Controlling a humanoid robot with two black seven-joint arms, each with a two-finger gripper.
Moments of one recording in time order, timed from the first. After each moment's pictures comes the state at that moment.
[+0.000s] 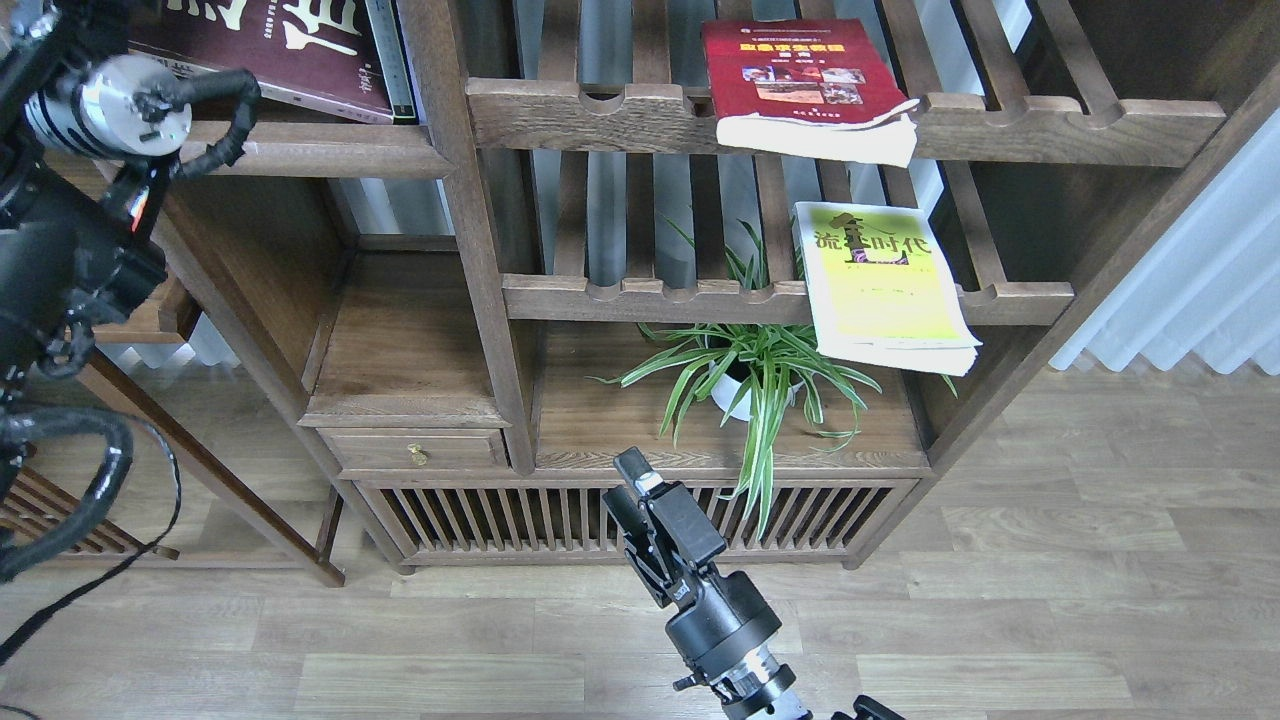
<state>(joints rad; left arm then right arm) -1.02 0.22 -1.14 -0.75 0.33 -0.16 -0.49 -0.08 0.02 0.71 1.34 0.14 0.58 0.24</state>
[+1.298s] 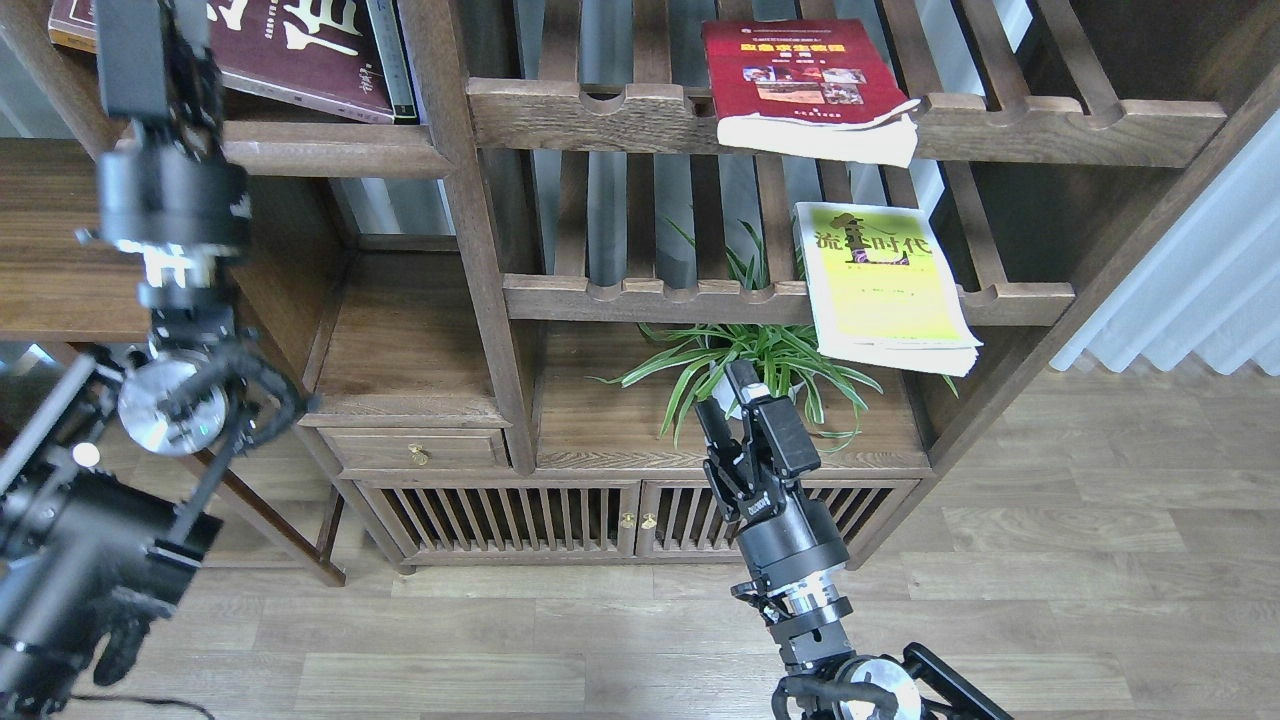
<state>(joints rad) -0.33 0.07 -1.22 -1.38 0.06 -0.49 -0.34 -0.07 0.02 0.90 1.31 0.26 0.58 0.24</state>
